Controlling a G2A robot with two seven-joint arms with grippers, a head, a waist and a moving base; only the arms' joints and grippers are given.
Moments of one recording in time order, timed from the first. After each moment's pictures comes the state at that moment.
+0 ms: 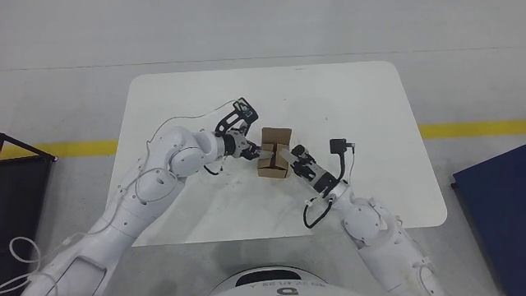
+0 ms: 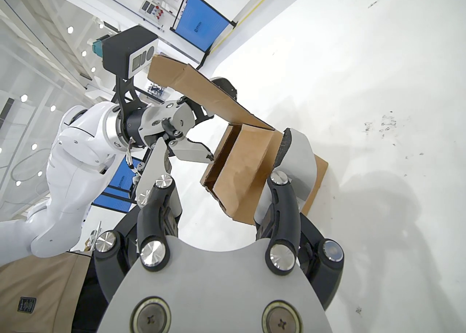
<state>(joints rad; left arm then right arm) 1.06 -1.12 -0.88 -1.49 0.78 -0.43 -0.69 -1.67 -1.20 1.18 -1.67 -0.39 -0.37 0.15</state>
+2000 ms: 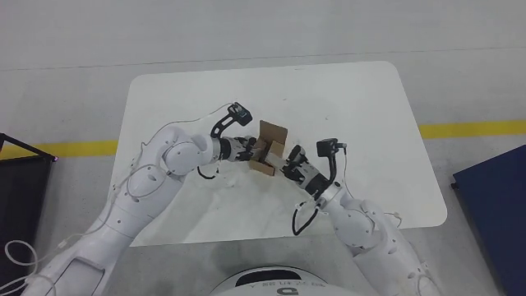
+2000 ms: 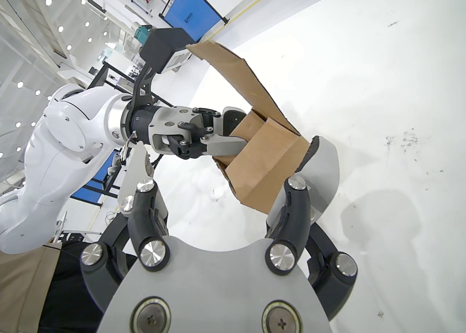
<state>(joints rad) 1.07 -1.11 -0.92 -1.50 0.61 -0.34 -0.88 -1.70 -1.20 1.13 -1.80 -0.60 -0.23 0.11</state>
